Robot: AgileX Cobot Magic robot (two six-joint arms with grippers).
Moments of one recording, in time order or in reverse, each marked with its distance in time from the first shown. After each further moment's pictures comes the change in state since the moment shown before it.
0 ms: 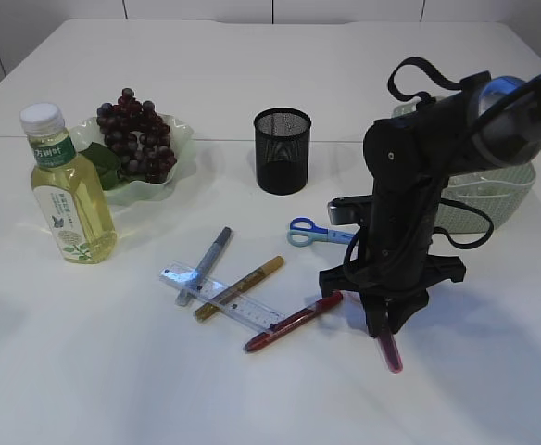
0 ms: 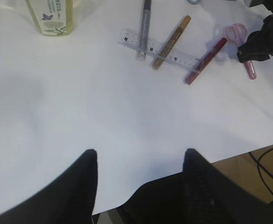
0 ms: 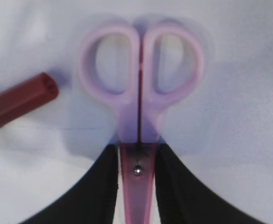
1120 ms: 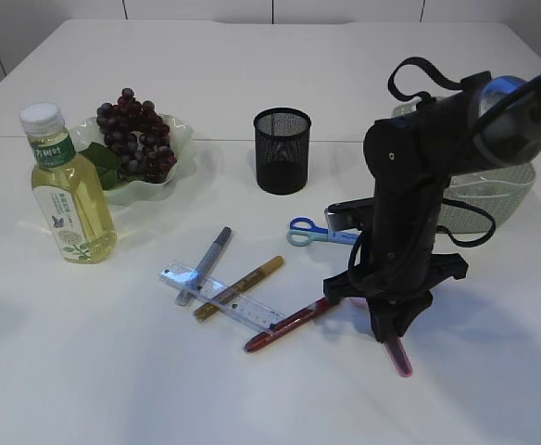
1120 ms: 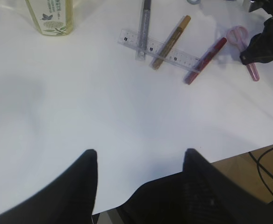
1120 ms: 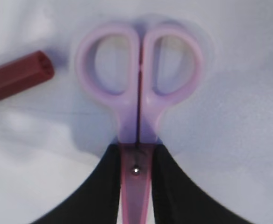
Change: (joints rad) left arm 0.000 0.000 0.000 -0.001 0.000 0.000; right arm 0.000 -0.002 -0.002 -0.004 0.032 -0.094
